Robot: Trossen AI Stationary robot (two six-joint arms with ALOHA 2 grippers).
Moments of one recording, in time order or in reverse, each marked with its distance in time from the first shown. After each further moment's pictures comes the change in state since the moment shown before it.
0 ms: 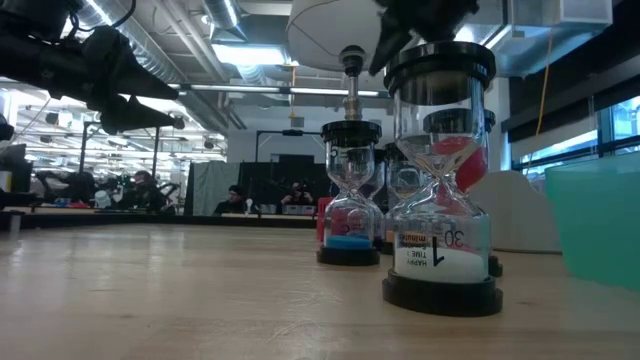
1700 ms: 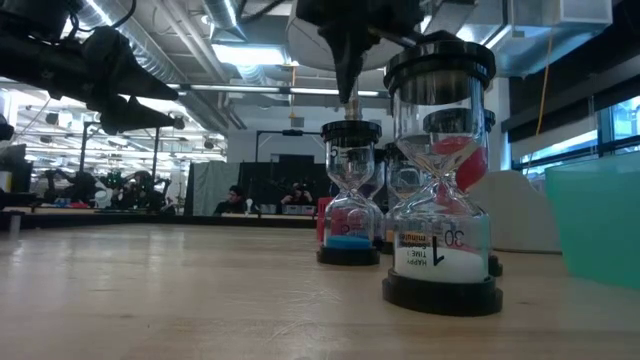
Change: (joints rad) left arm 0.000 0.000 0.000 -0.003 0.000 0.000; right arm 0.158 0.583 0.645 -0.625 -0.271 0.527
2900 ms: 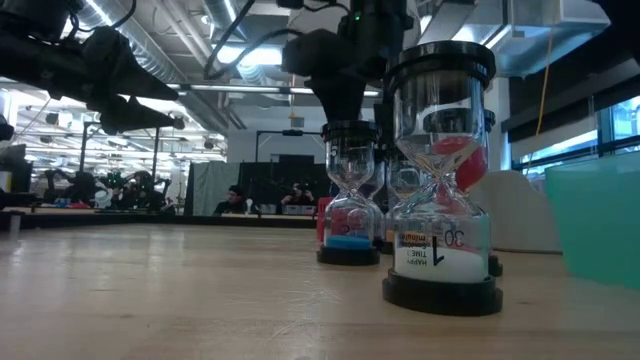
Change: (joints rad) left arm 0.000 0.000 0.000 0.000 0.000 0.000; right arm -0.001 0.139 0.000 0.031 -0.043 -0.244
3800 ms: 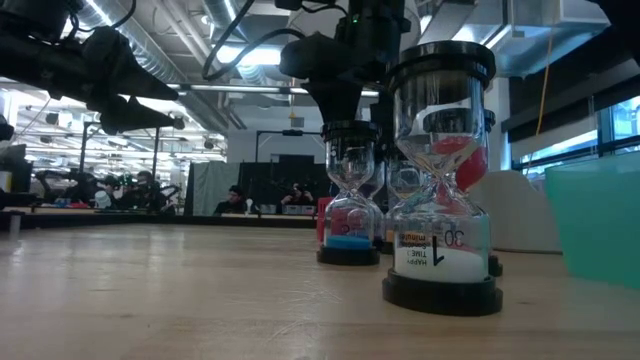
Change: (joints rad) left arm 0.000 0.000 0.000 0.000 0.000 0.000; right arm -0.004 0.006 -0.001 0.017 0.033 -0.015
